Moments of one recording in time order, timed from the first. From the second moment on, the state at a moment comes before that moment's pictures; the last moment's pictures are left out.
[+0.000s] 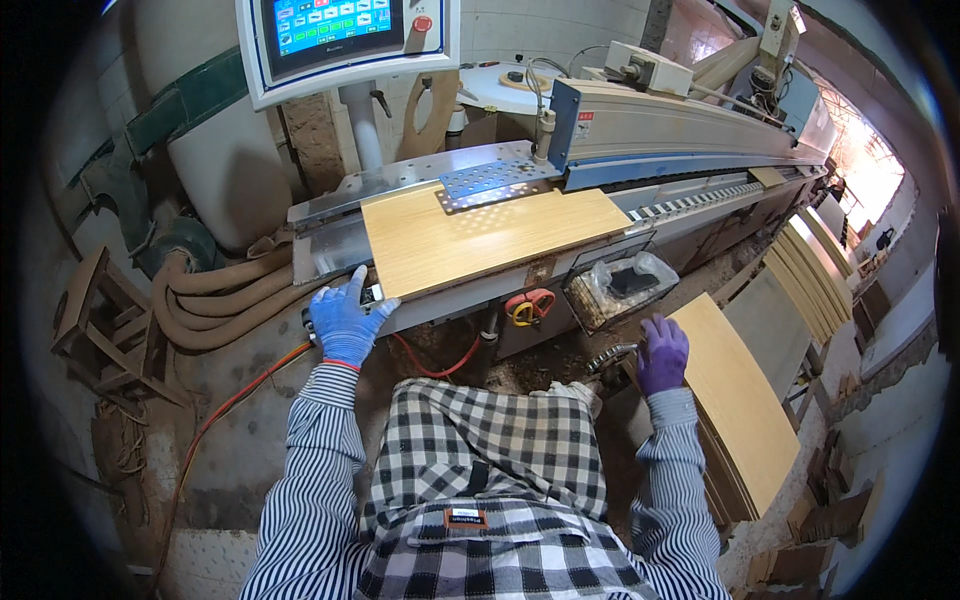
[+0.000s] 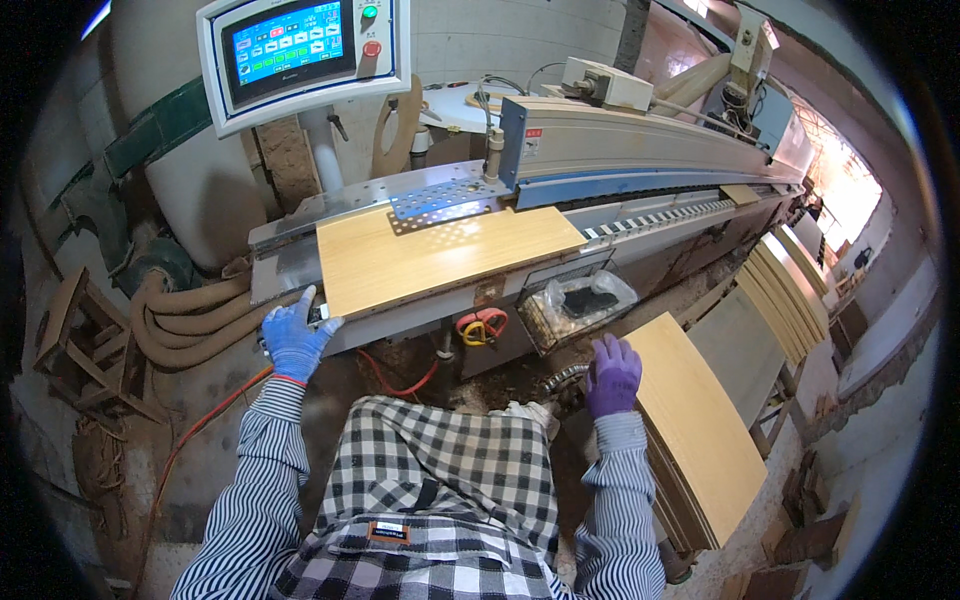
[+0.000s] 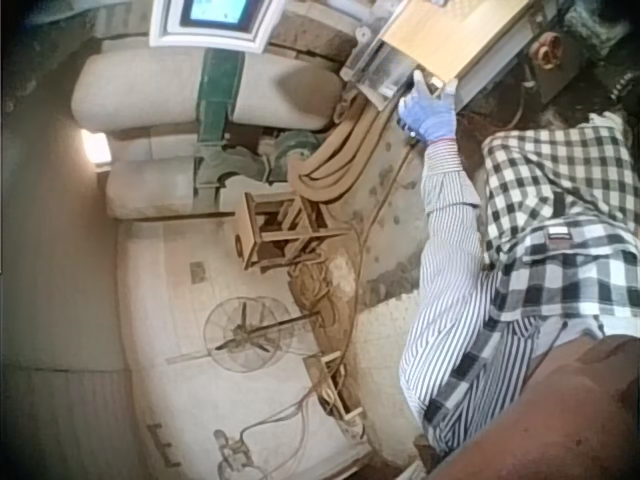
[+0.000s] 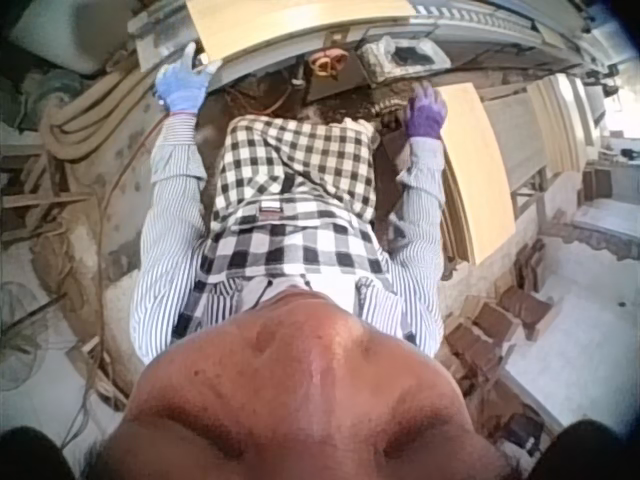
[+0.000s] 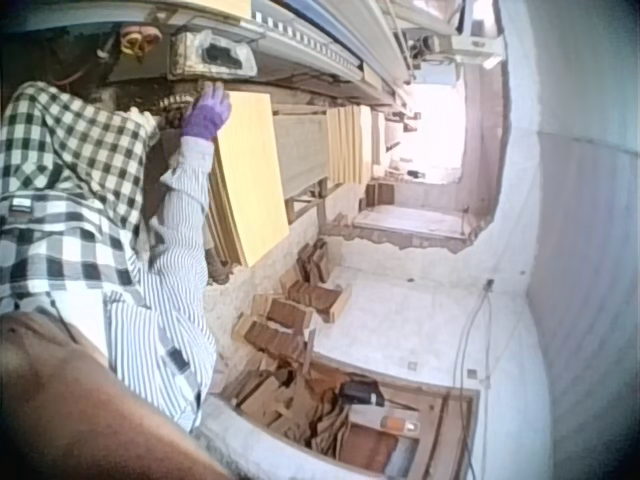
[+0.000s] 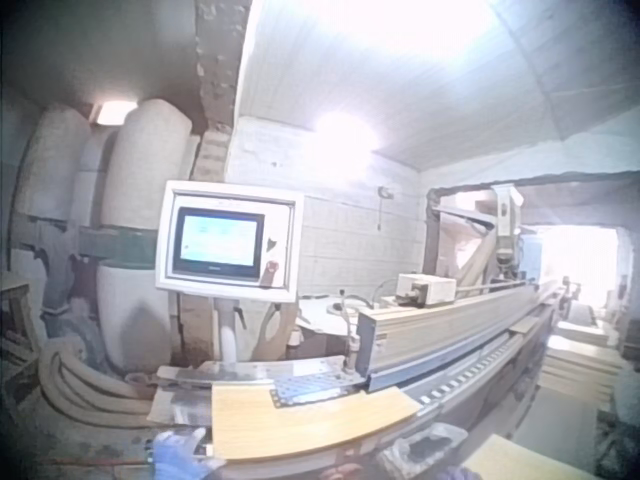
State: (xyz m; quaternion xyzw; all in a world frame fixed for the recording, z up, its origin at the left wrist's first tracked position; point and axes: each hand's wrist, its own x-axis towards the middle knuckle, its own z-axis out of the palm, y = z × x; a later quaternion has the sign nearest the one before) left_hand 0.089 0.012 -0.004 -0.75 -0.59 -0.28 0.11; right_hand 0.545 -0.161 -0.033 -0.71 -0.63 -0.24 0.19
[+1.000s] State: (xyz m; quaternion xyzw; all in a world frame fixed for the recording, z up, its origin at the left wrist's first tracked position) left_hand 0.083 0.015 -0.013 -0.76 -0.56 -0.30 0.14; right_hand 0.580 -0.331 -0.140 -0.48 0.05 0.27 0.83
